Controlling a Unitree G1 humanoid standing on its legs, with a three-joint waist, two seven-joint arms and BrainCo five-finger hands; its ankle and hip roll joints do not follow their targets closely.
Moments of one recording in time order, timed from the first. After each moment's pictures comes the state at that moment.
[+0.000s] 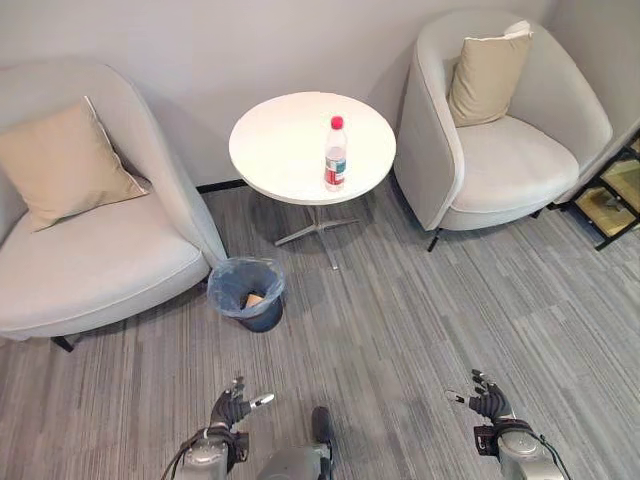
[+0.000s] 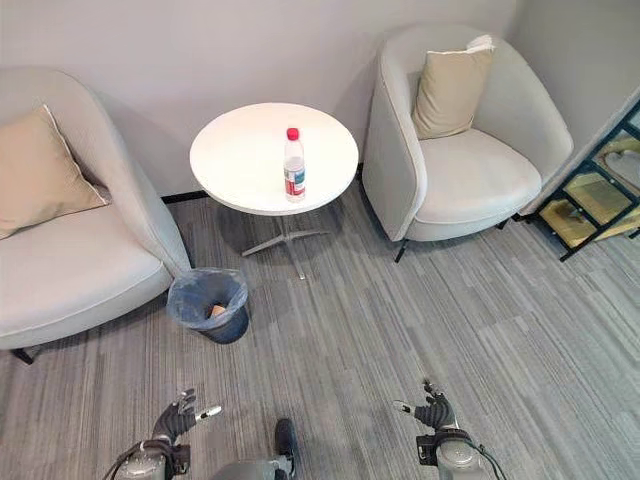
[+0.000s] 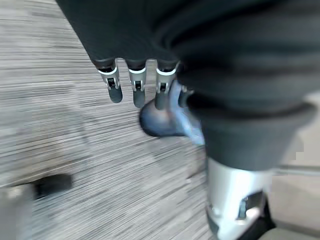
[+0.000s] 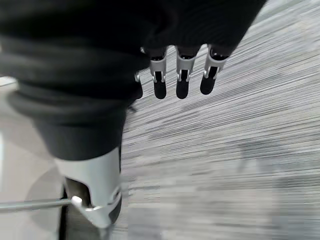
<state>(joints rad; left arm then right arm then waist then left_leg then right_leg) 0.04 0.30 -0.15 0.75 -0.26 -0.08 0.11 0.02 -0.34 0.15 0.67 0.18 -0.06 -0.14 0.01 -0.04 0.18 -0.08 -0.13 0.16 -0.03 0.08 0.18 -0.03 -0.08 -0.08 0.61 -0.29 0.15</state>
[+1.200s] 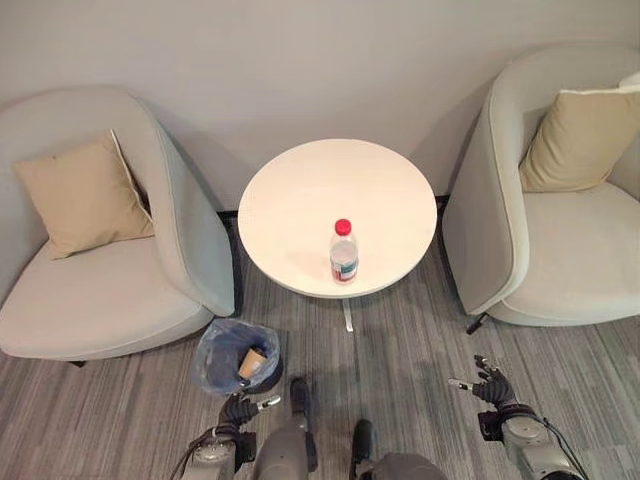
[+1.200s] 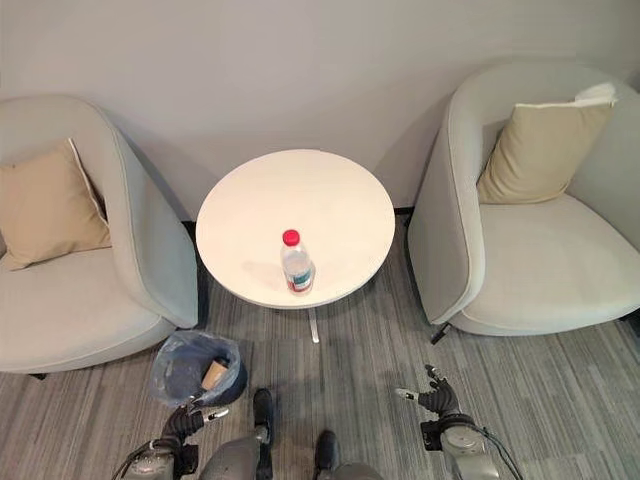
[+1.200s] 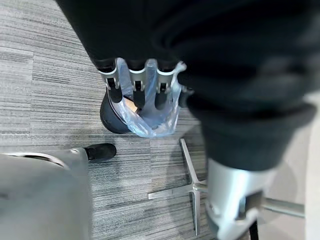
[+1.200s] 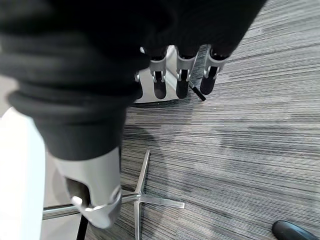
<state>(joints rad) 0.07 0.25 -0.15 0.83 -0.26 -0.05 0.10 0.00 -0.37 0.17 0.74 0.18 -0.05 -0.15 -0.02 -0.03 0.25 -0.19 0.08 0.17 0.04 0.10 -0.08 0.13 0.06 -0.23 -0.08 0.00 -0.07</state>
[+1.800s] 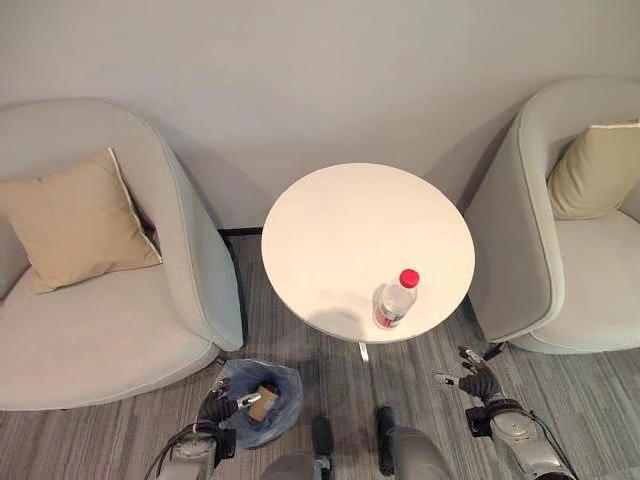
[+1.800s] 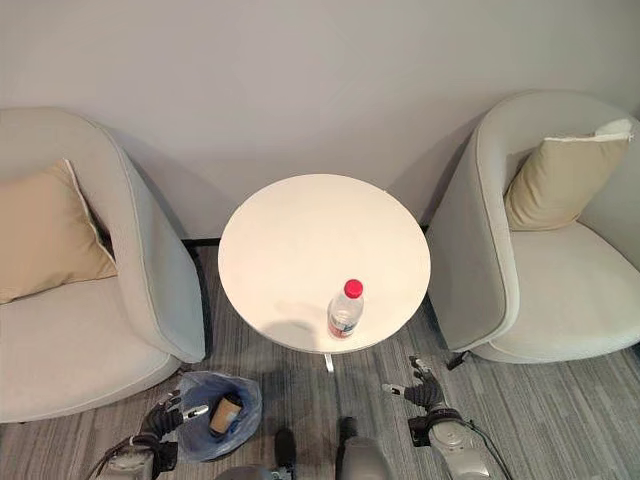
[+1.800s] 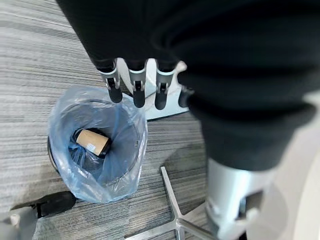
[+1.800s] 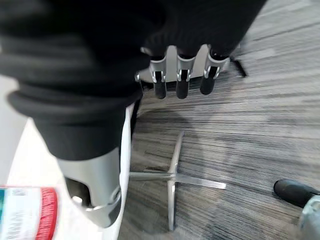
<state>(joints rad) 0.07 0.33 -0.15 0.83 -0.25 -0.06 0.11 0.01 -0.36 0.20 0.60 0.10 -0.04 -0.13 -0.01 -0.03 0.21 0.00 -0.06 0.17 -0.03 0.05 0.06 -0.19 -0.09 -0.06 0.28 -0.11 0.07</state>
